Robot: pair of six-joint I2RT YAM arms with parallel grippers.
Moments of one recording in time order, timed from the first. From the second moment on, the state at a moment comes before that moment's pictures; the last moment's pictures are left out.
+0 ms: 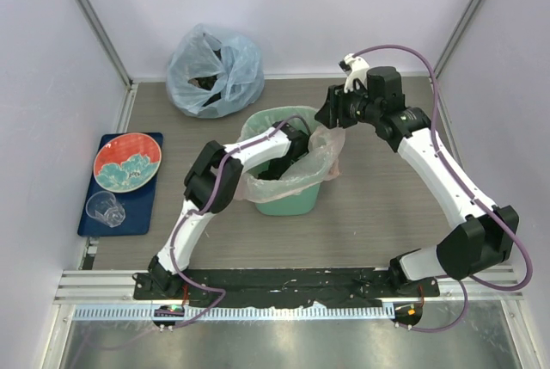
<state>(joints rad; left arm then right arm) -0.78 2.32 1.85 -1.37 0.11 0.37 0.34 1.40 1.36 -0.45 -0.35 0.13</state>
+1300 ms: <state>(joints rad) -0.76 2.17 1.74 -1.25 0.13 0.39 0.41 1.43 1.36 -0.41 -0.16 0.00</state>
